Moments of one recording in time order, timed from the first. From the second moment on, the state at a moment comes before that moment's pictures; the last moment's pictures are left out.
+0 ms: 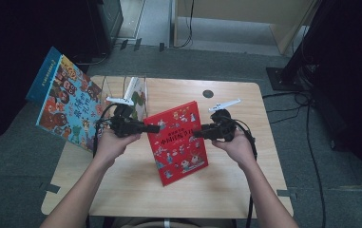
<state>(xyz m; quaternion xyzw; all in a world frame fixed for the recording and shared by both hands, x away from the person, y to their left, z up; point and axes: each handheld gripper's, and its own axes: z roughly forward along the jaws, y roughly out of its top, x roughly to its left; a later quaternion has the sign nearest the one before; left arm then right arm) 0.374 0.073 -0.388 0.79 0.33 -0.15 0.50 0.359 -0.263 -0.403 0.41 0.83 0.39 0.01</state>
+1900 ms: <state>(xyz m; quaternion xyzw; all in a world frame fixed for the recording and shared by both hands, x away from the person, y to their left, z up) 0.336 0.192 -0.321 0.73 0.49 -0.07 0.47 0.358 -0.276 -0.499 0.45 0.83 0.32 0.09</state>
